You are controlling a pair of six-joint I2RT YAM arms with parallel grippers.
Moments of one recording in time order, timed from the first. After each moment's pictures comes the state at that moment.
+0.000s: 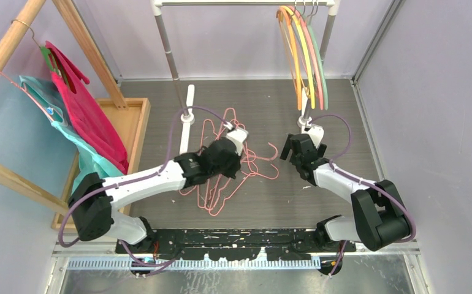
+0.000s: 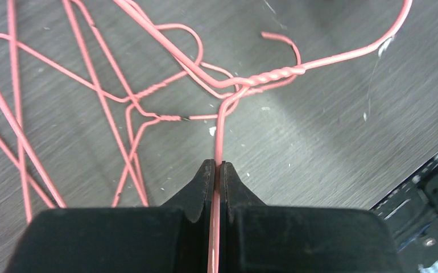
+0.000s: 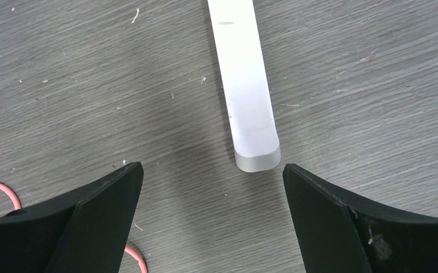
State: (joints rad) left arm -1.03 1.44 1.00 -0.26 -0.23 -0.34; right arm 0.36 1.32 0.55 0.00 0.46 0.53
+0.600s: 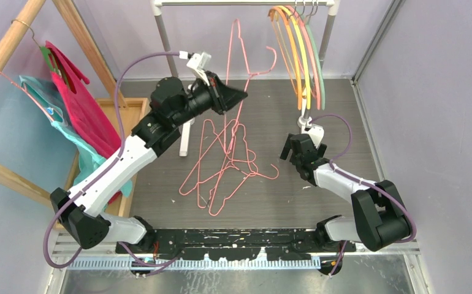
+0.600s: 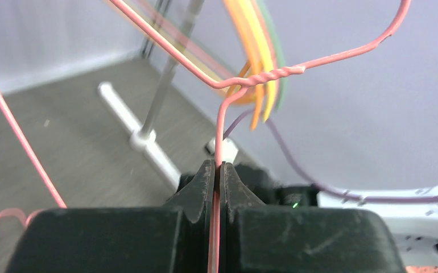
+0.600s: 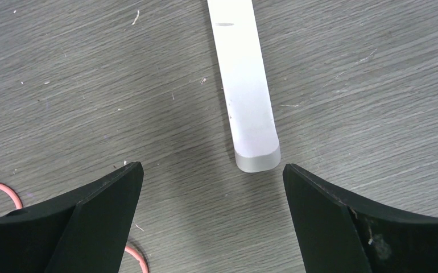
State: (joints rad) left arm -0.68 1.32 1.37 -0.02 0.26 -0.49; right arm 0.36 1.31 0.54 0.00 0.47 0.54
